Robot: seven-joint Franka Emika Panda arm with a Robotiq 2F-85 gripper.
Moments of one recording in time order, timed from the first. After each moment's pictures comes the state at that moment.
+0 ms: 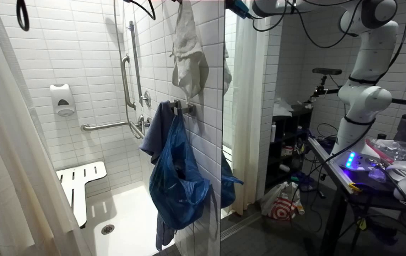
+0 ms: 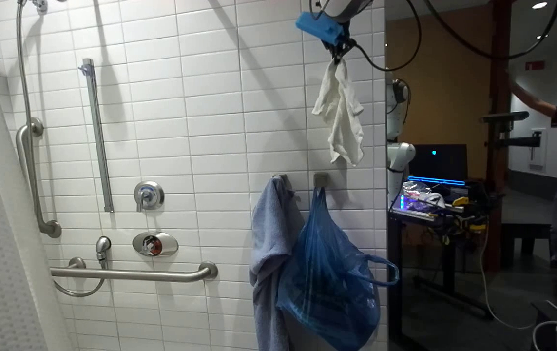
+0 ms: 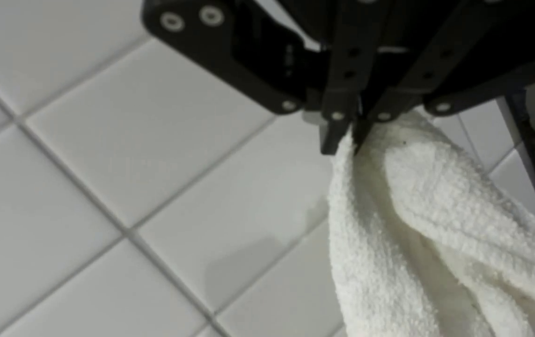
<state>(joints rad) -0.09 -0.04 -0.09 -1.47 -0.70 2.21 1.58</state>
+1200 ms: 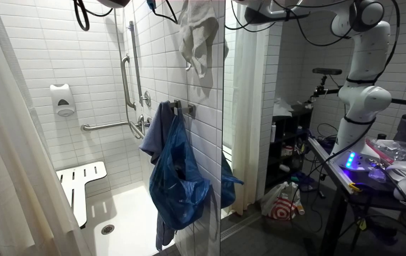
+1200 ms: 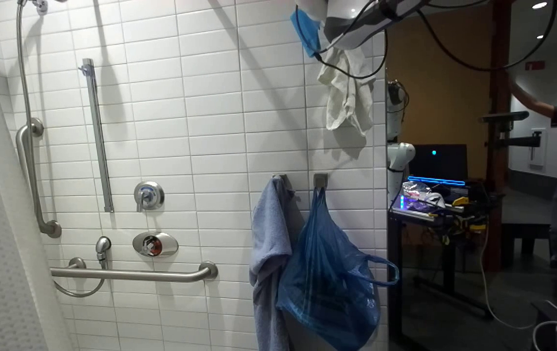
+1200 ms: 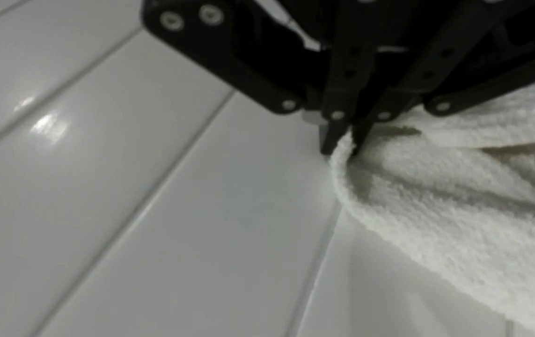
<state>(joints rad) -0.08 0.07 -0.07 -1.37 -1.52 2.15 2.60</state>
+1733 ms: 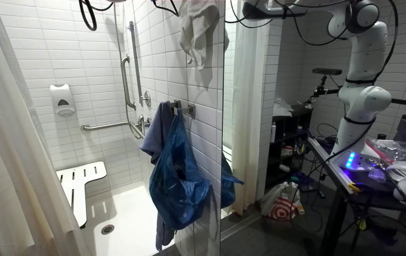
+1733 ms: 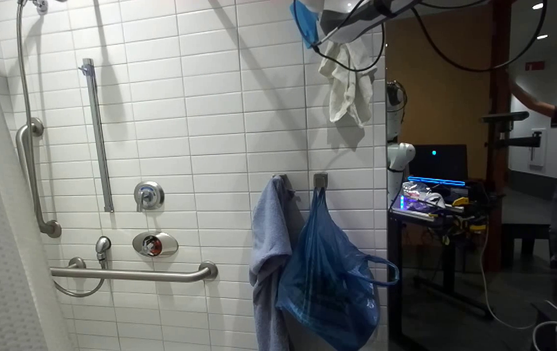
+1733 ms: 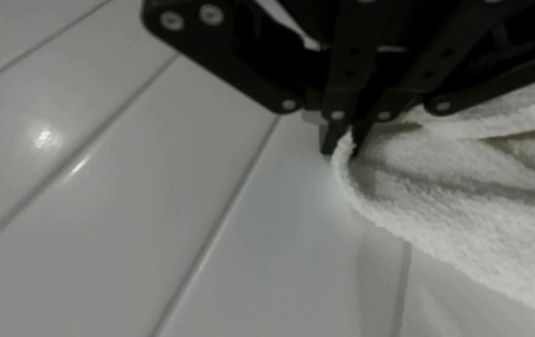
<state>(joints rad) -0.07 0.11 -0.07 -1.28 -1.52 2.13 2.60</state>
